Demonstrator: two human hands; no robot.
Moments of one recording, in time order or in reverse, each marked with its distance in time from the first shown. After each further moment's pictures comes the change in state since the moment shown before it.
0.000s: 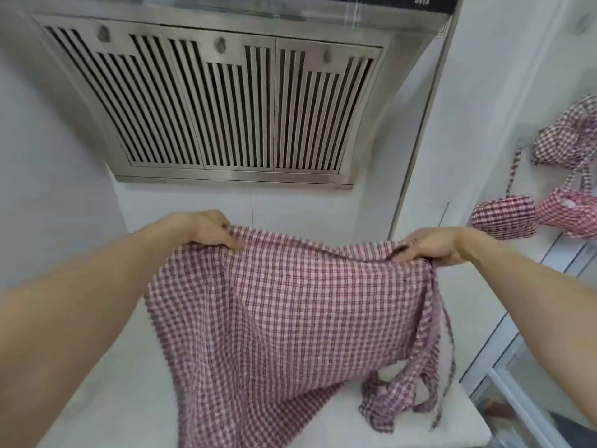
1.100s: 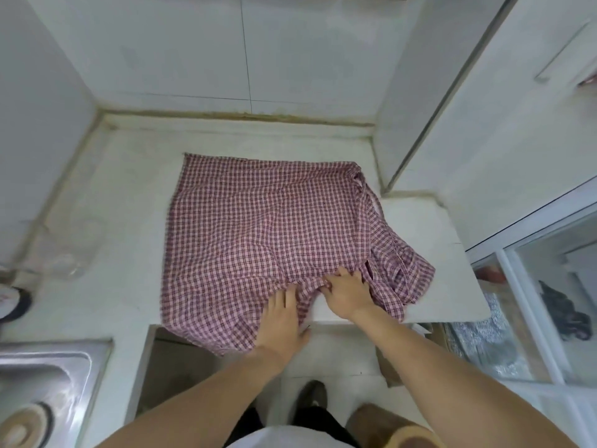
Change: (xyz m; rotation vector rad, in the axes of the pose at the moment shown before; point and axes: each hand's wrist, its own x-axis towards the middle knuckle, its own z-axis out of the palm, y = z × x) left_hand -0.040 -0.044 0.435 -0.002 0.010 0.094; right_hand 0.092 0.167 0.336 -0.573 -0.101 -0.043
